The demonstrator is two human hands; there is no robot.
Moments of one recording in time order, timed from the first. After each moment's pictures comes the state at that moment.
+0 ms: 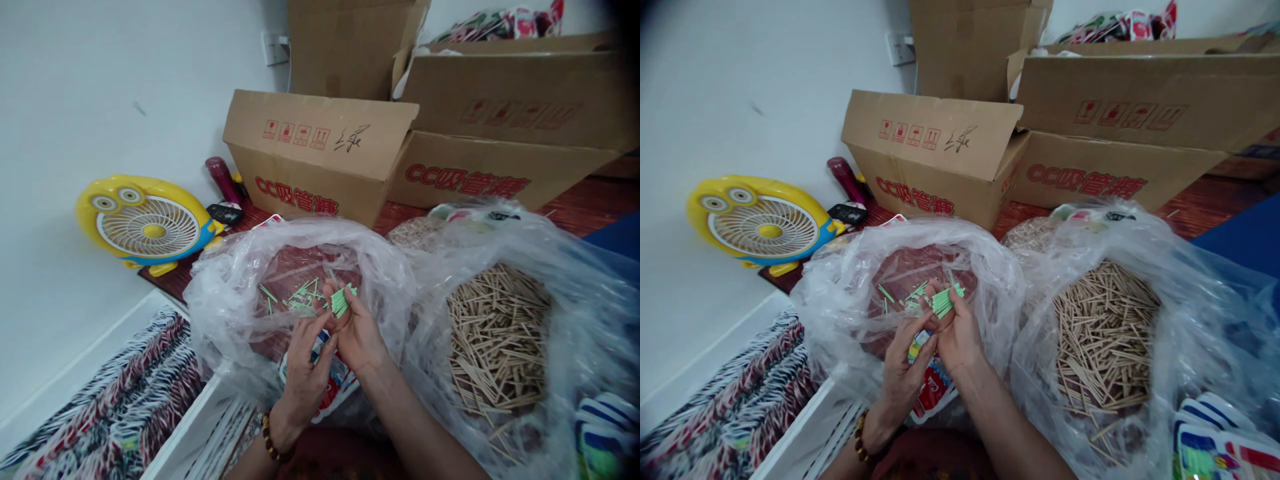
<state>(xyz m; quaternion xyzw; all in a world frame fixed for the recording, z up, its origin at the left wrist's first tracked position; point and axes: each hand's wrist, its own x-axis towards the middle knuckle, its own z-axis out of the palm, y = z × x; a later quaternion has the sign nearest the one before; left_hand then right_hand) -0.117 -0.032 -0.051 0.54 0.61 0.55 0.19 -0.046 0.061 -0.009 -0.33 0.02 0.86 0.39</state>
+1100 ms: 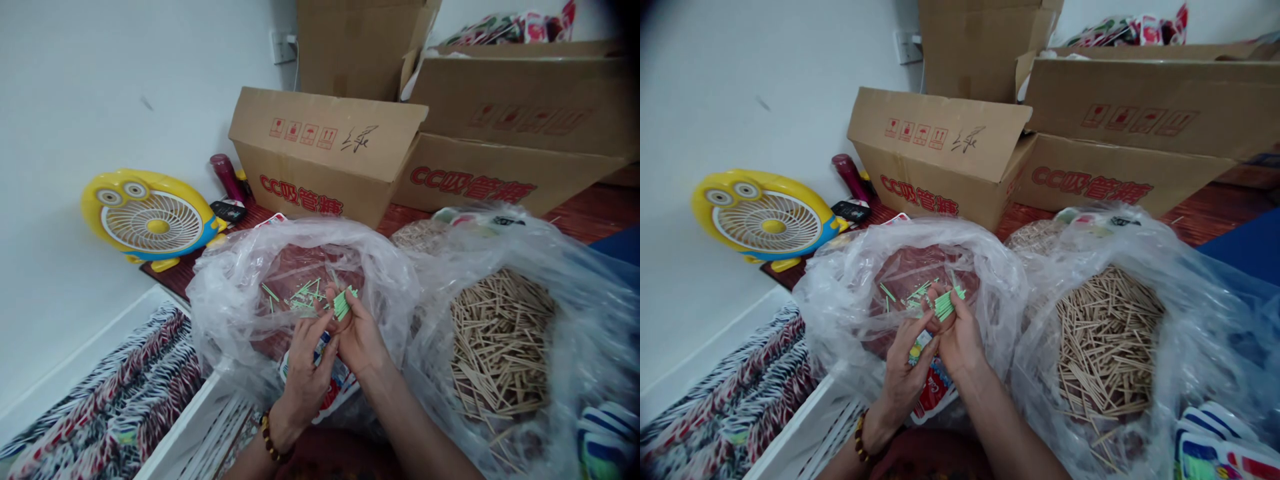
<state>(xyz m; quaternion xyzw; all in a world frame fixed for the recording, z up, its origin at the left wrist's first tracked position) -0.119 -0.033 -0.047 0.57 0.62 0.52 0.15 -0.049 0.057 -0.014 -0.34 0.02 0.85 0.40</state>
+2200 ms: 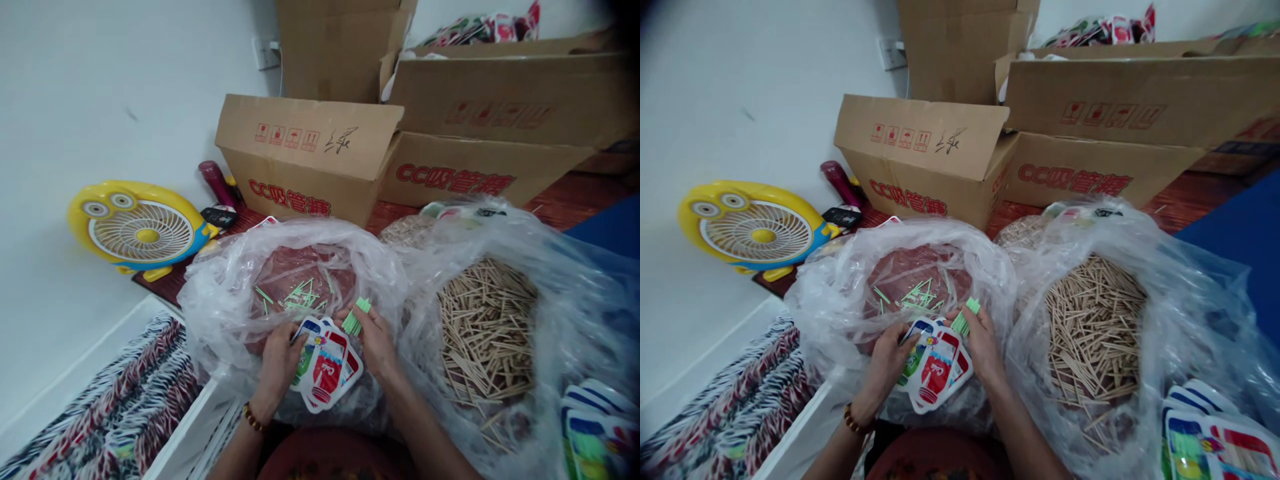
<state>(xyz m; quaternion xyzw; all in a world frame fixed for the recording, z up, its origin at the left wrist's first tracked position) -0.161 -0.037 -0.084 0.51 0.78 0.29 0.21 0.003 0.055 -0.076 -0.45 -0.27 0.74 0.42</state>
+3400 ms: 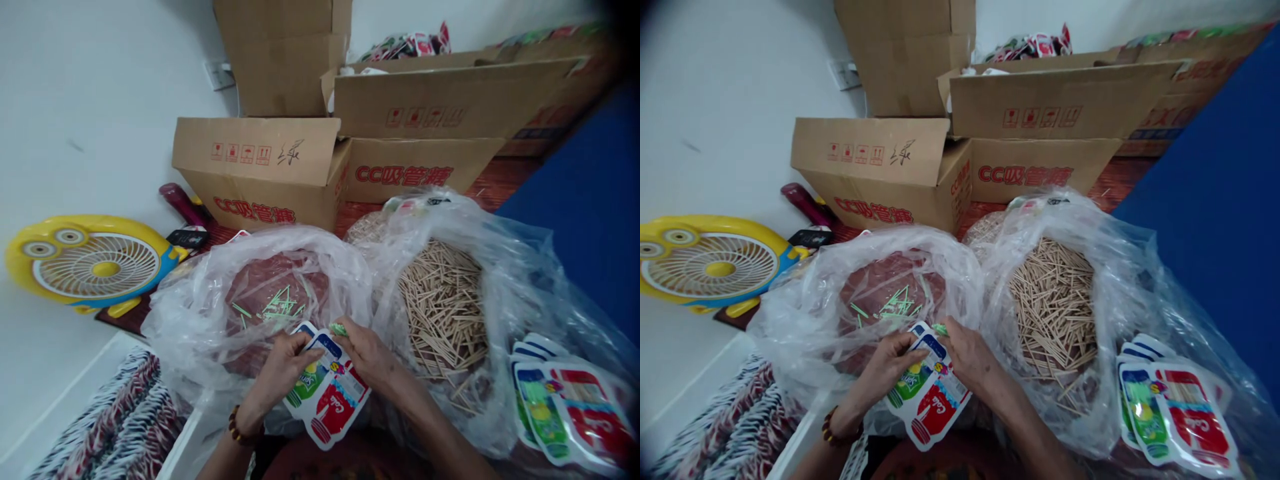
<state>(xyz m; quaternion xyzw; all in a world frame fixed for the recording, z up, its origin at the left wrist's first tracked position) -0.125 -0.016 -0.050 0.42 0.58 0.33 0.61 0.065 0.046 -0.037 -0.38 -0.77 0.48 0.21</state>
